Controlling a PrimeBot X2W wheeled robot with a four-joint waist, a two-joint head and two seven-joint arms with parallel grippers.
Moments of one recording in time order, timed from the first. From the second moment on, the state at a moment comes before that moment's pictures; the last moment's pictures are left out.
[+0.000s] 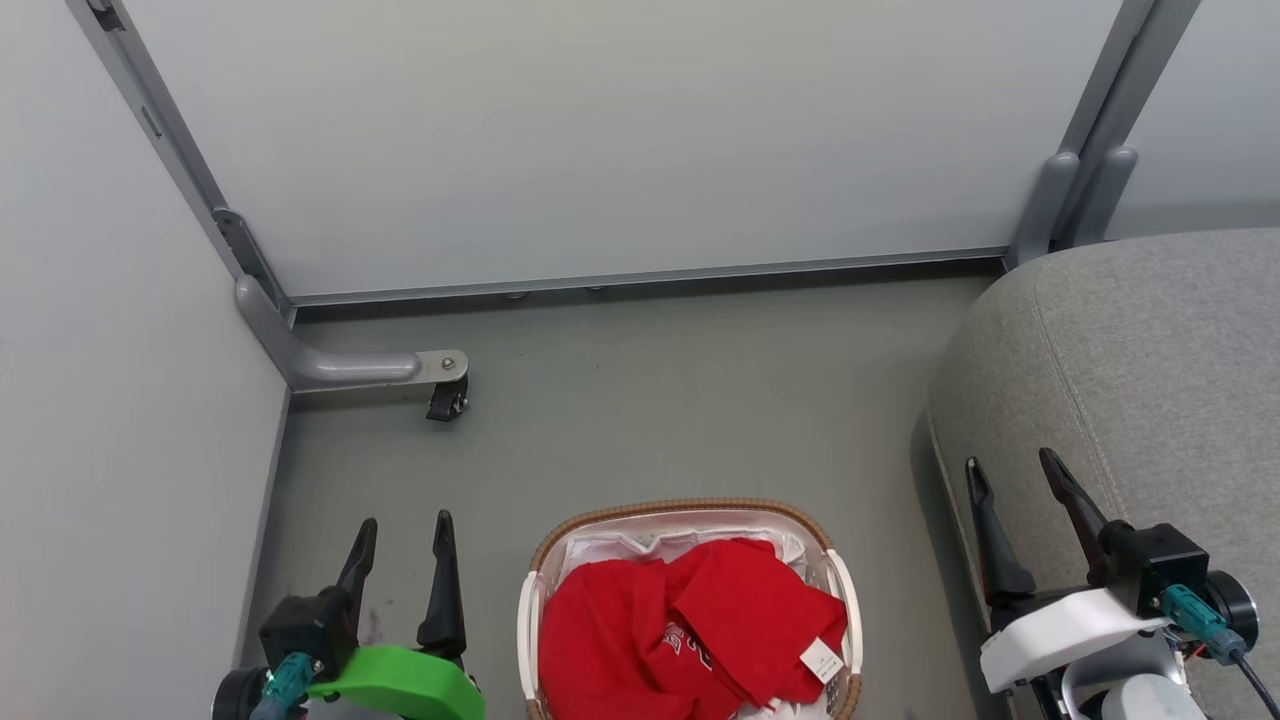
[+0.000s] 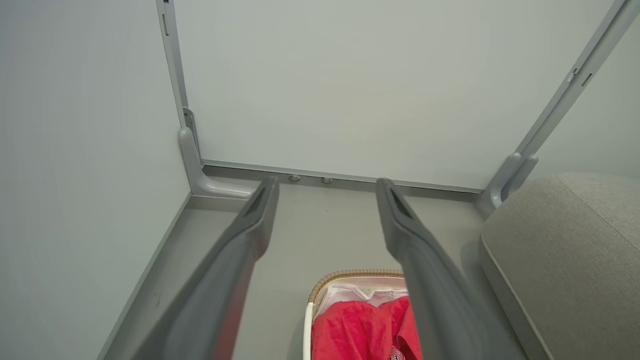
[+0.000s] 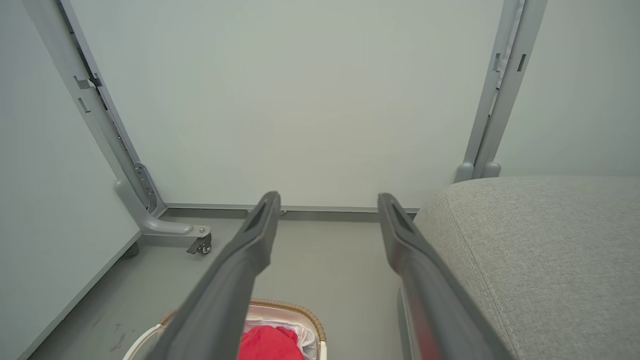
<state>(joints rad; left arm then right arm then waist) -0.02 0.05 -0.19 0.30 -0.32 -0.03 -0.24 -0.03 -0.05 -0.02 0.16 0.13 0.13 -0.24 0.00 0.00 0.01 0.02</state>
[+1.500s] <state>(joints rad) -0.02 0.05 -0.21 0.33 -0.25 -0.02 -0.26 -0.03 -0.05 -0.01 0.18 0.04 0.13 -0.26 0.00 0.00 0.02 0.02</state>
